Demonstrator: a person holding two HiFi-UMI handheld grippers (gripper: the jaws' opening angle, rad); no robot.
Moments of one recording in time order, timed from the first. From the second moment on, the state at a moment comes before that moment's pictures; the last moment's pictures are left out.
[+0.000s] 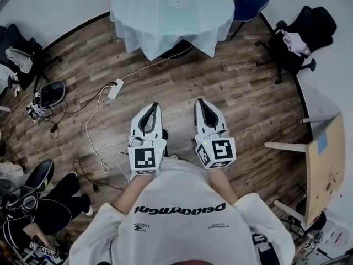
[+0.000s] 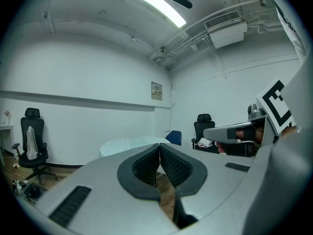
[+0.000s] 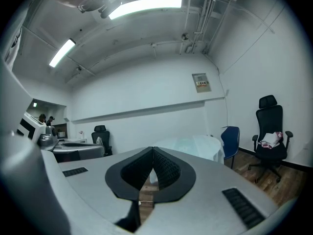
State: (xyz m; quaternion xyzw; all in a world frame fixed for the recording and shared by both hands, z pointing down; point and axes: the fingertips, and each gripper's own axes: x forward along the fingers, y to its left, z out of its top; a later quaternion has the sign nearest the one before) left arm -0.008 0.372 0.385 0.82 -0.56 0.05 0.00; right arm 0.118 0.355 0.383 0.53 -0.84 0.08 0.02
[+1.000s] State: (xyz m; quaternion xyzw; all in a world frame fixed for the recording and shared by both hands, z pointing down) left arm -0.083 0.056 0.381 0.83 -0.56 0.03 0.04; right arm 0.069 0.060 0.377 0.59 -0.80 0.09 0.06
